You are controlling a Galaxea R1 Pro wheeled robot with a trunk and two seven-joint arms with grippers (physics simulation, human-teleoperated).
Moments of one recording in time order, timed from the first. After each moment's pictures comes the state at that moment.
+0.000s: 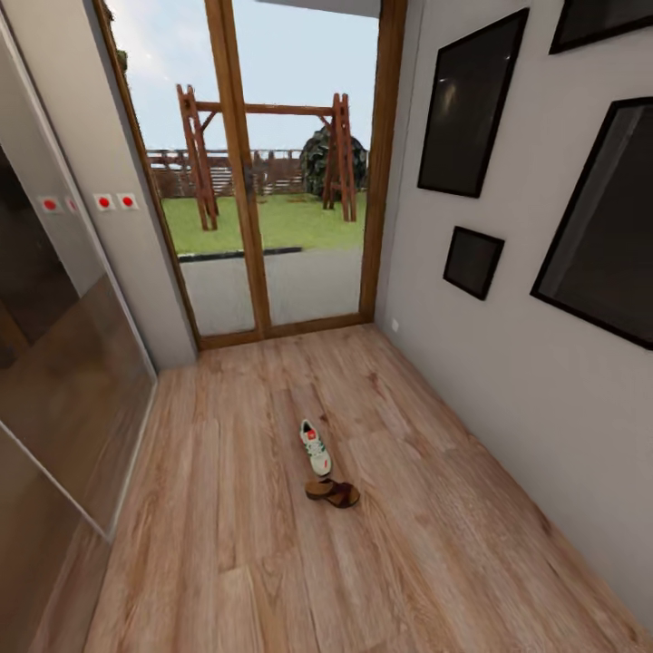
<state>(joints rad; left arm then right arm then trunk) -0.16 0.00 0.02 -0.36 0.02 -0.26 0.00 -0.09 -0.10 -0.20 -0.53 -0.07 -0.09 0.00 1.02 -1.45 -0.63</state>
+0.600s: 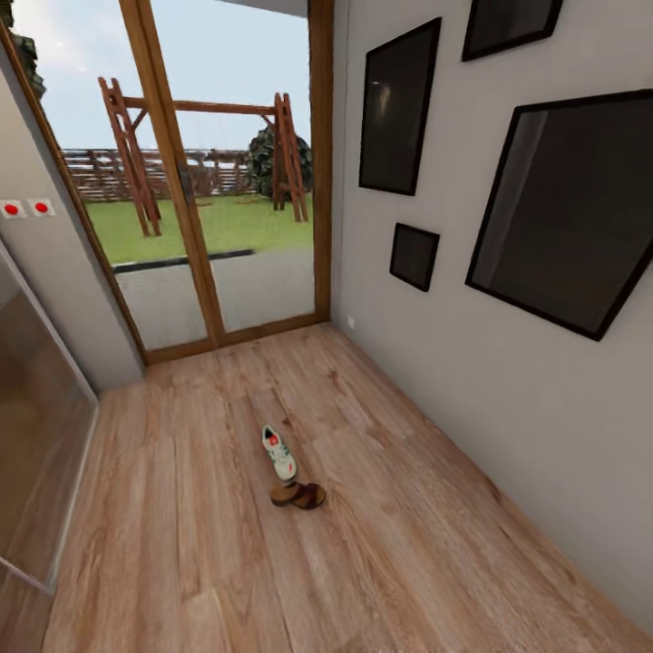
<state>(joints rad) -0.16 0.00 0.02 -0.36 0.02 -0.26 0.00 -0.09 -0.10 -0.20 -0.53 -0.07 -0.09 0.00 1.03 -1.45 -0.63</state>
